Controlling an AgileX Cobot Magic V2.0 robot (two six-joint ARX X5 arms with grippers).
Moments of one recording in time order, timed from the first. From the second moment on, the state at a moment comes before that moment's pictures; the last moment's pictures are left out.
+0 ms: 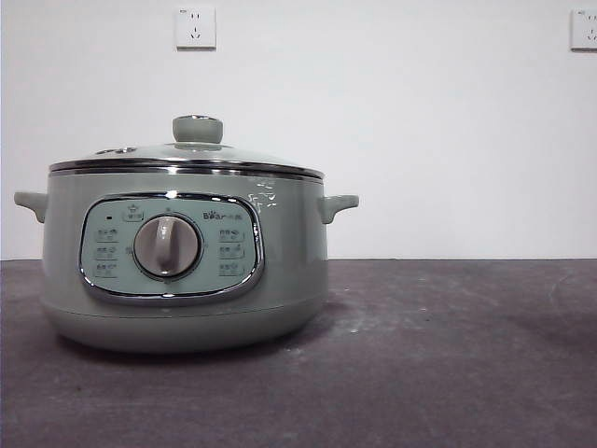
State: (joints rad) left arm 0.02 0.00 0.02 -0.19 0.05 -0.03; right arm 0.68 0.76 0.83 -0.46 0.13 0.04
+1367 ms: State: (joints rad) left arm 0.02 0.00 0.02 -0.19 0.05 -0.03; right arm 0.14 0.11 0.16 -0.16 -0.10 0.06
